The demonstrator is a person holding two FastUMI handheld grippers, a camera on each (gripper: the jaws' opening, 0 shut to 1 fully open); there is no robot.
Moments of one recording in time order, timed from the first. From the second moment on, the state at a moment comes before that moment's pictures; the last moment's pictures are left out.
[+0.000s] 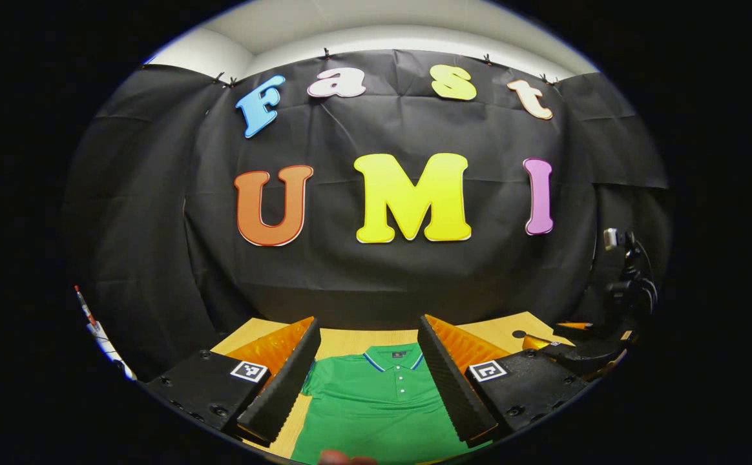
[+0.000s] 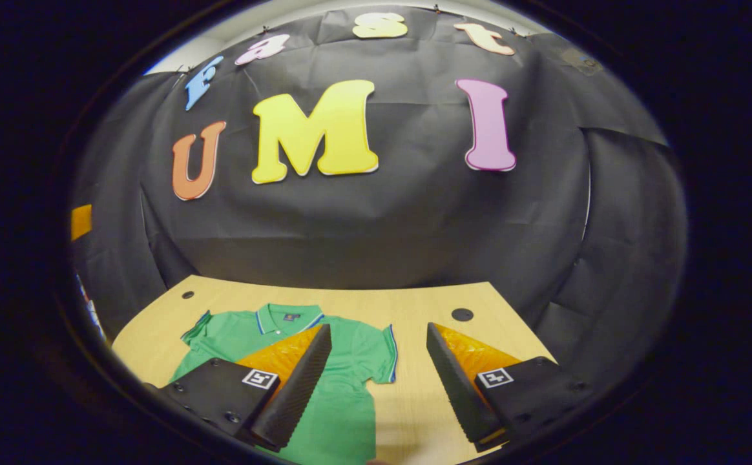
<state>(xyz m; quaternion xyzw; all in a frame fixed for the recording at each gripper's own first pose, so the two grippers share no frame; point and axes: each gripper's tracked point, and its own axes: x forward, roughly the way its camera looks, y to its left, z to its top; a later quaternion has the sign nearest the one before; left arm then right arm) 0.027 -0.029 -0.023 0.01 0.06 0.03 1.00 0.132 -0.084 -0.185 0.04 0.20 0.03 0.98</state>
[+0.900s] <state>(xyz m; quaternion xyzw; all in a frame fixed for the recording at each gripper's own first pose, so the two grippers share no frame) 0.048 0.001 -0.059 0.00 0.10 0.10 0.99 0.254 -0.086 -0.352 0.09 0.32 0.04 0.94</state>
